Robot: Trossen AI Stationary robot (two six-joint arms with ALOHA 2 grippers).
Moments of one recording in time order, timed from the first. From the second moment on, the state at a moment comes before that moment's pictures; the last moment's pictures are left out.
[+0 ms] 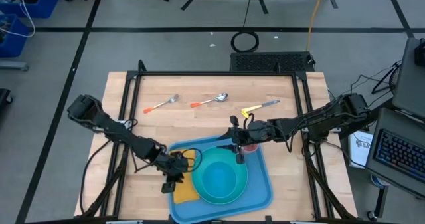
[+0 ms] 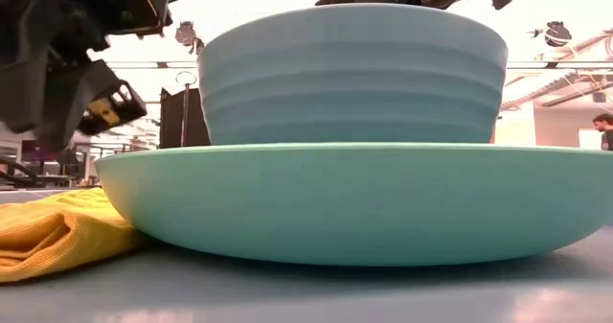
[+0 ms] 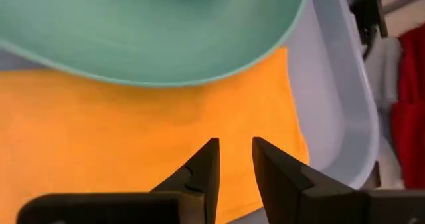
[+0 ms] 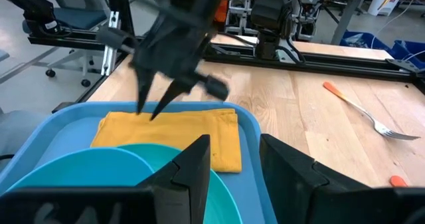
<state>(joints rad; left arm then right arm) -0.51 1.53 0.79 -0.18 0.14 -0.57 0.20 1.47 0.83 0.33 0.08 0.00</state>
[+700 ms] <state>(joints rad) -0.35 1.24 0.79 -0.60 -0.51 -0.51 0.20 1.47 0.83 0.31 0.07 -0.01</state>
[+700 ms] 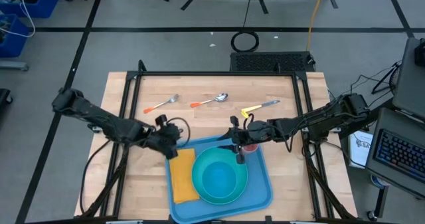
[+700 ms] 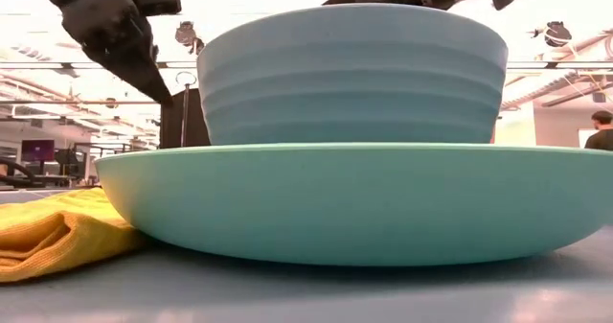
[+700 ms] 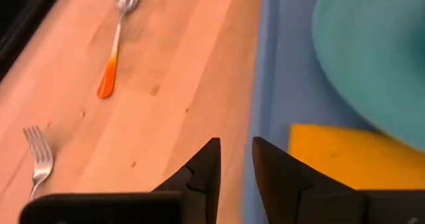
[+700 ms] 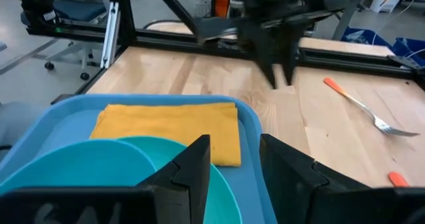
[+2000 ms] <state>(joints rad) 0.79 1.31 0.79 -0.79 0.10 0.23 0.20 1.47 0.83 0.28 0.02 -0.07</state>
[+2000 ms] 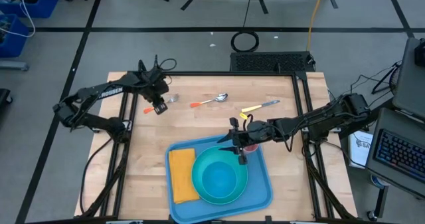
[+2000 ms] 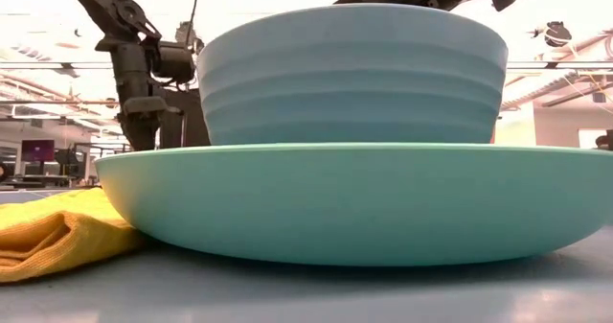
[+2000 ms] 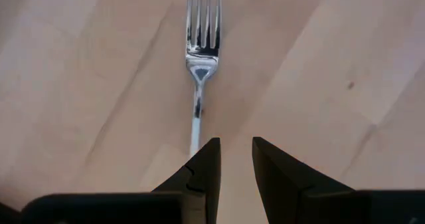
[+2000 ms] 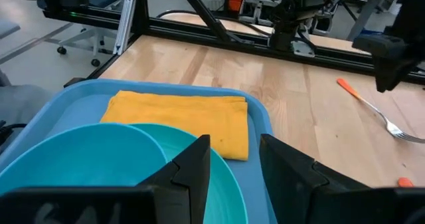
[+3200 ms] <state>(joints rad) 0.81 1.40 0.79 -0.77 0.02 0.30 0.19 1.47 0.83 0.27 -0.01 -0.06</state>
